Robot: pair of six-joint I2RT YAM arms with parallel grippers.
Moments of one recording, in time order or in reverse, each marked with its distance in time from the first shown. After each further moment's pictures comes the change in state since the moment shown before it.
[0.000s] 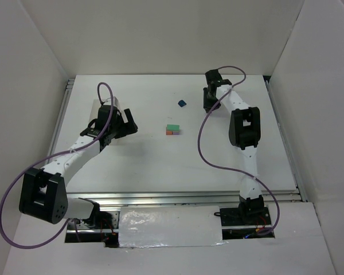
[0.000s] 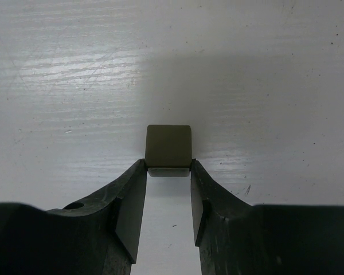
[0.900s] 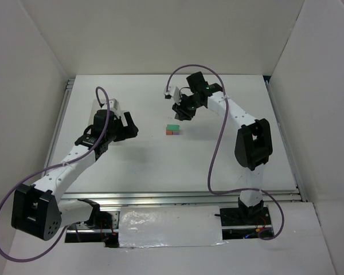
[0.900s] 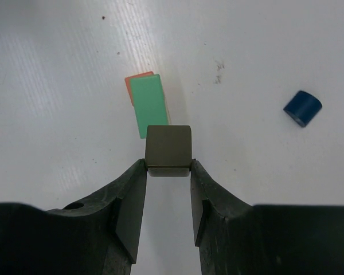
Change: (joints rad) left arm -0.033 -0.140 -0.065 0.004 0.027 0.034; right arm 0.232 -0.476 -0.402 0.030 -0.566 -0.968
